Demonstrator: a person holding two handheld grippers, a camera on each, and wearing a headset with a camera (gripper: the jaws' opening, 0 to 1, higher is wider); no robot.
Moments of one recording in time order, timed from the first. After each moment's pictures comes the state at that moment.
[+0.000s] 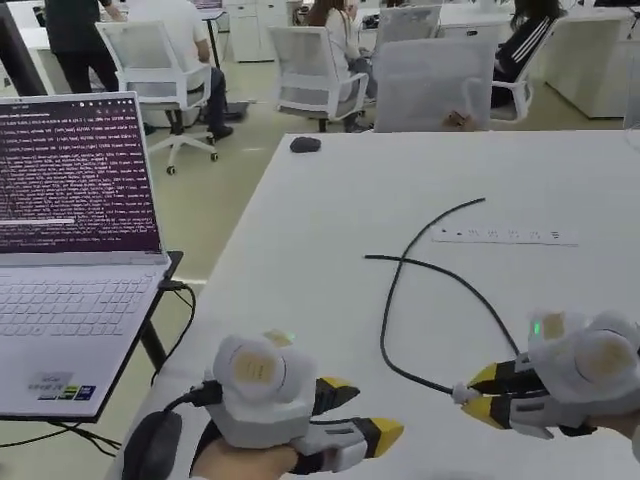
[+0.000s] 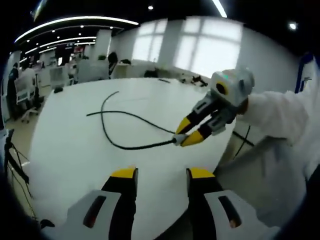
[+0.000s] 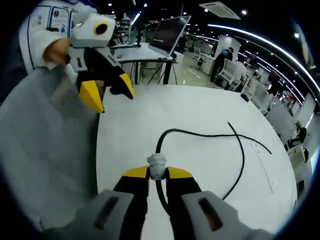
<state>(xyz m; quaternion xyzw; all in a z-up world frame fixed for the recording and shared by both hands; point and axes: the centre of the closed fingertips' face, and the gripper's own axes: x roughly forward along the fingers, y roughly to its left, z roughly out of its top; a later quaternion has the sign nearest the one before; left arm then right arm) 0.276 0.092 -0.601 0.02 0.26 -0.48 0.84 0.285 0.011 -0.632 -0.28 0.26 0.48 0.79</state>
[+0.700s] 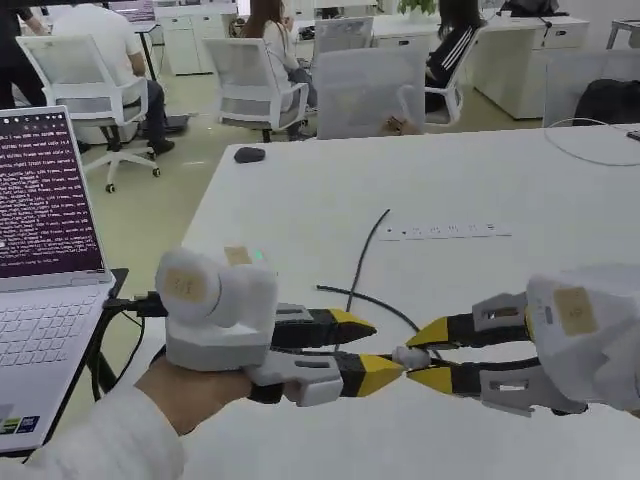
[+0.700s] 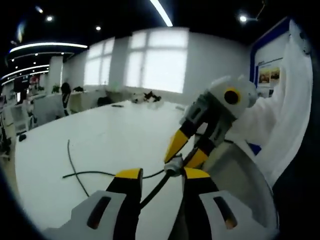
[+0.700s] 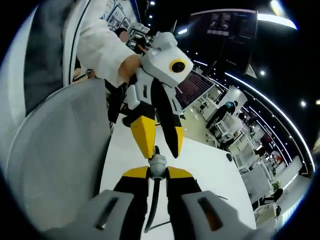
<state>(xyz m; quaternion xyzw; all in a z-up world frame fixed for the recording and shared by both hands) 0.250 0.055 -0.511 0.03 0.17 -0.63 0.75 0.230 0.055 -0.523 -0.37 0.07 0.51 0.77</state>
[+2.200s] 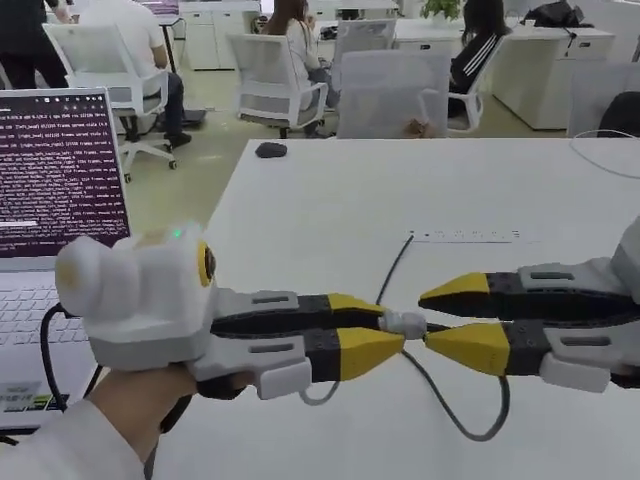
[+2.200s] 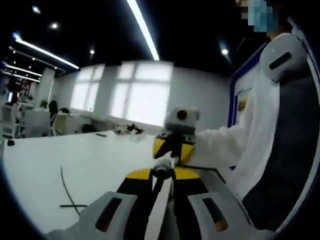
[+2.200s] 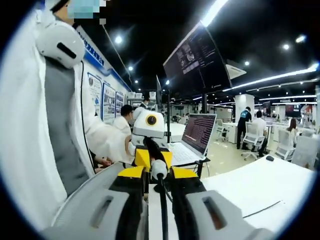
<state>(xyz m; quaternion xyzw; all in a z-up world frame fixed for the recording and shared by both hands) 0.217 0.096 -0.451 -0.06 0.05 -0.68 0.72 0.206 0.094 -0.442 0.00 0.03 0.64 0.77</state>
